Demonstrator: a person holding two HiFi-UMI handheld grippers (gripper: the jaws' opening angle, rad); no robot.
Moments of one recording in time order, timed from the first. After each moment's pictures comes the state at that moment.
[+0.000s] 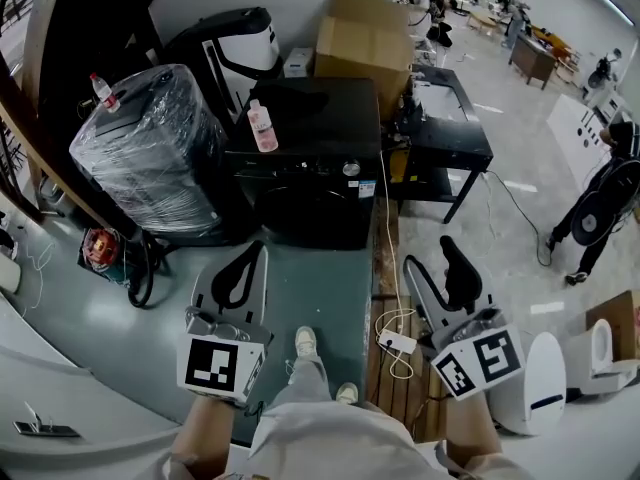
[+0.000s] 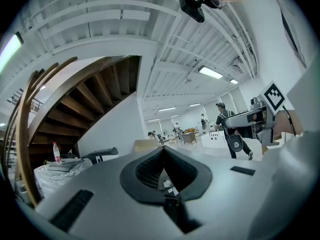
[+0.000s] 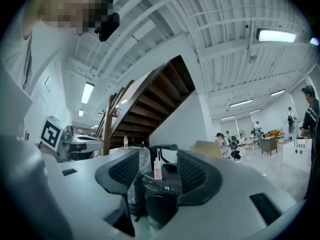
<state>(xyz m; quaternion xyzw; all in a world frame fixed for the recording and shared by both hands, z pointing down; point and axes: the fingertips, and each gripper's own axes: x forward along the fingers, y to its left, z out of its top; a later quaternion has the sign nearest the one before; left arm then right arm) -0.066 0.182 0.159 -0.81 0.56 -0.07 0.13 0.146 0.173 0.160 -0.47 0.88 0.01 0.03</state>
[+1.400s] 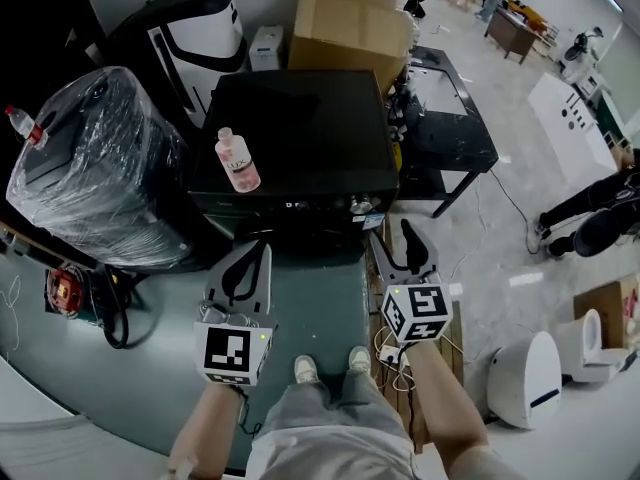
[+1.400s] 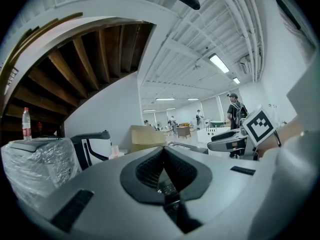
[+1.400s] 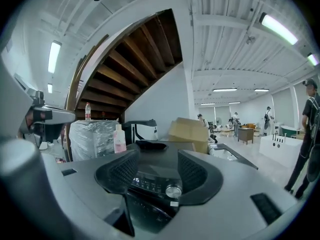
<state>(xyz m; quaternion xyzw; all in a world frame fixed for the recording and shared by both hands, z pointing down) -0.141 -0.128 0.300 -0.85 0.51 -0.09 0.07 0.060 -0.175 0.361 -0.58 0.81 -0.05 -0.07</state>
